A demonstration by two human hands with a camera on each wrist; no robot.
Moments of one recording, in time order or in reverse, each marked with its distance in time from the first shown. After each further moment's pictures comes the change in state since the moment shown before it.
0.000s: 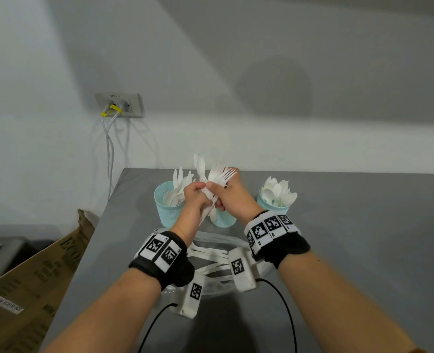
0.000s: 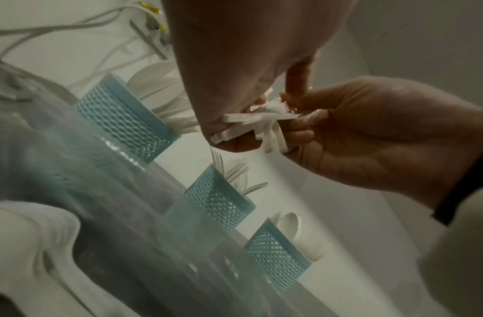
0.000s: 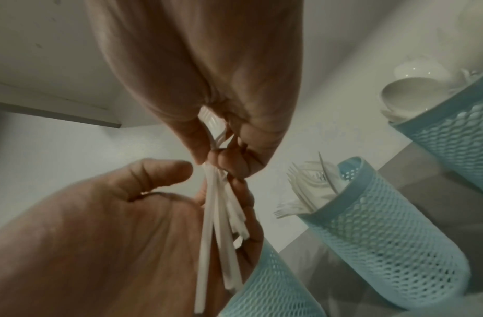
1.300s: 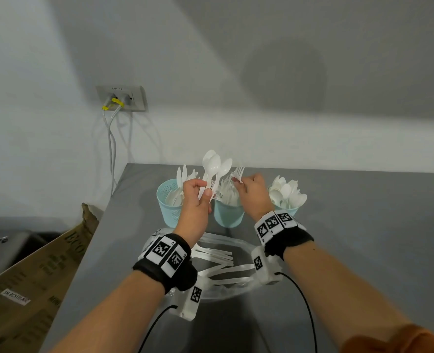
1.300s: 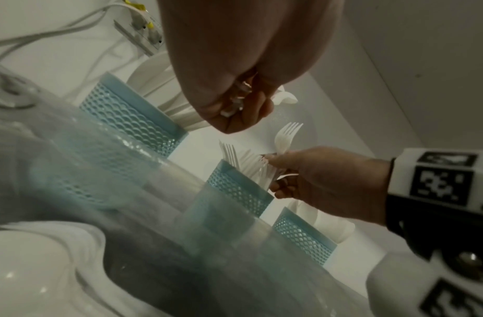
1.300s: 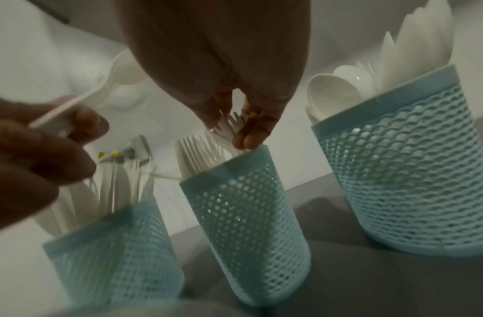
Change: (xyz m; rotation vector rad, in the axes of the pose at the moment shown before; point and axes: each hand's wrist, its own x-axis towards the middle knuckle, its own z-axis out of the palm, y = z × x) left_hand 0.013 -0.017 -0.004 0.199 0.104 0.218; right_hand 0.035 0.052 -0.028 -0.545 0.207 -0.028
